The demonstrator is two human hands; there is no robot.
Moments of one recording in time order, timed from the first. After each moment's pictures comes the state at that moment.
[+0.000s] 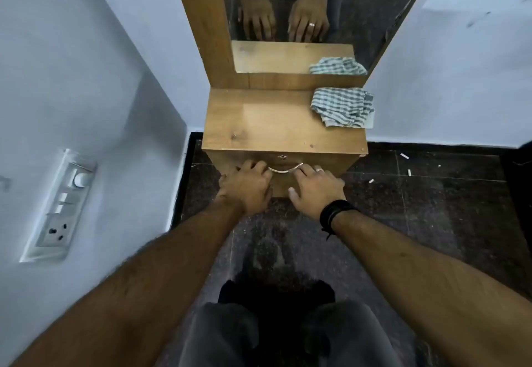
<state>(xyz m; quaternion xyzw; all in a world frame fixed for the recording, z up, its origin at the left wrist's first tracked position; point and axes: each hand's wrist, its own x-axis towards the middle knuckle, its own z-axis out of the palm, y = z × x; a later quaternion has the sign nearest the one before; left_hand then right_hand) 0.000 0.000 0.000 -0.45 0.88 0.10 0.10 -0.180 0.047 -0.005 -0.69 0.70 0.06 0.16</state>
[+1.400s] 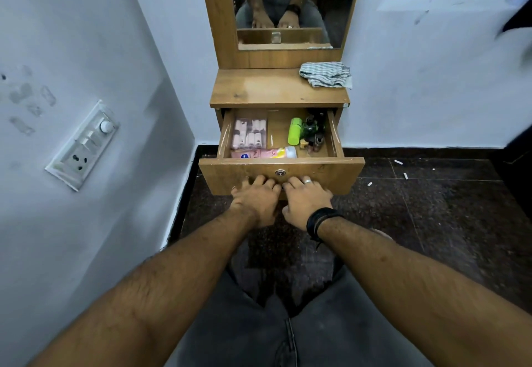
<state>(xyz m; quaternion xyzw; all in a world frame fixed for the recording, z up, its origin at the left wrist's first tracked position) 0.013 0.184 -0.064 -0.48 0.86 0.09 0.17 -0.123 0.224 -0.074 -0.70 0.70 0.04 0.12</state>
